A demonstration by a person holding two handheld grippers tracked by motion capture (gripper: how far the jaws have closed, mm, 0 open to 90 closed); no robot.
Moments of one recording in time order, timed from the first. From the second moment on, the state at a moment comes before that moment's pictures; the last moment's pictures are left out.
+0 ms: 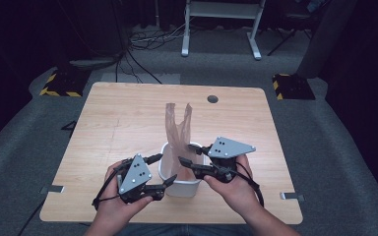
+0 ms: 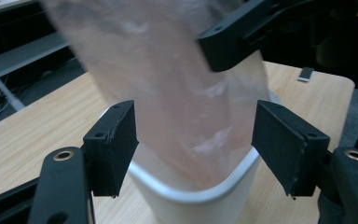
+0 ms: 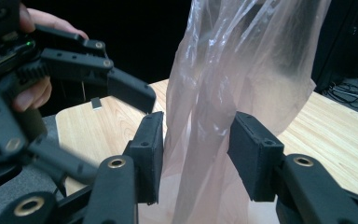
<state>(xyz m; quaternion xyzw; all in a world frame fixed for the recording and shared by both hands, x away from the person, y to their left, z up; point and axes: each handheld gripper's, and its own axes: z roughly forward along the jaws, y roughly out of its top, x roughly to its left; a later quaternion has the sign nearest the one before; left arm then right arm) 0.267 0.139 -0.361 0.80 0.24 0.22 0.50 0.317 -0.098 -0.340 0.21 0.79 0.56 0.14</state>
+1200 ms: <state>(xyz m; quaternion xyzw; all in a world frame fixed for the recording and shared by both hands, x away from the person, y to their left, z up) 0.270 0.165 -0.361 0.79 0.27 0.24 0.50 0.333 -0.146 -0.338 0.24 0.79 0.54 0.18</state>
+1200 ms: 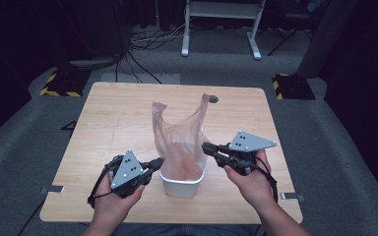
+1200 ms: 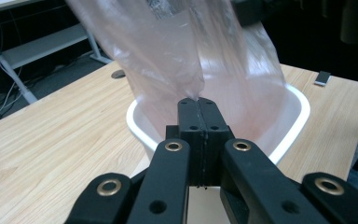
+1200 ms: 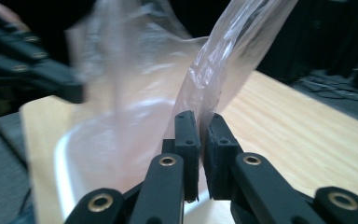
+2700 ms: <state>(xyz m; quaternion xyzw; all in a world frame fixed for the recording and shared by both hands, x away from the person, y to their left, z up) 0.289 0.211 -0.370 0.75 0.34 0.24 0.51 0.342 -0.128 -0.301 0.23 0.77 0.55 0.25</state>
